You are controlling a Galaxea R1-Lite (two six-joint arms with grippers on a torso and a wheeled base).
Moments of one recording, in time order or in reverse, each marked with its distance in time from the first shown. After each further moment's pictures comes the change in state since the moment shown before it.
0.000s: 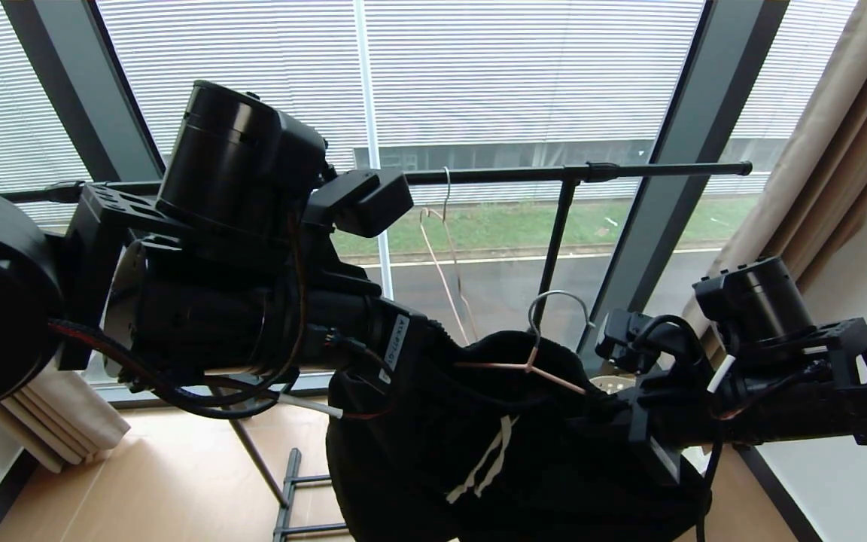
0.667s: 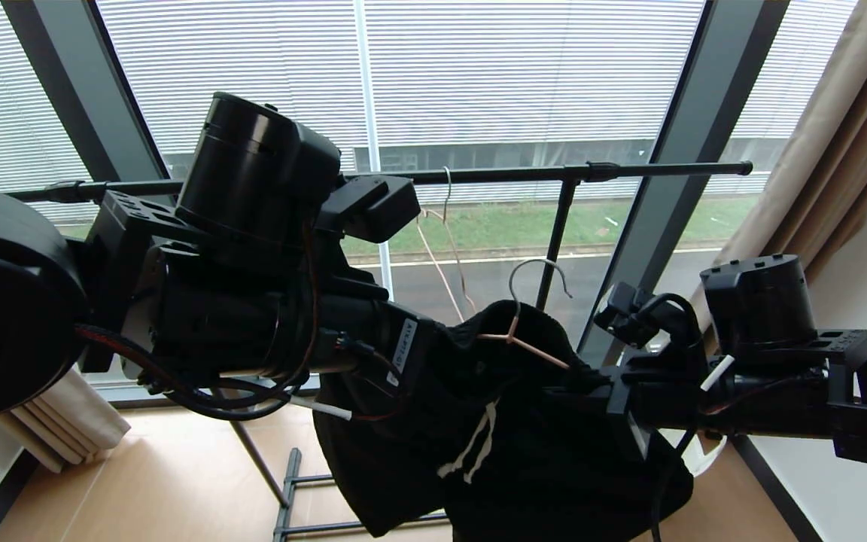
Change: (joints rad) left arm -0.004 0.020 -0.002 -0.009 0.006 -0.007; right arm 0.030 0.011 0.081 -0.305 0.028 0.173
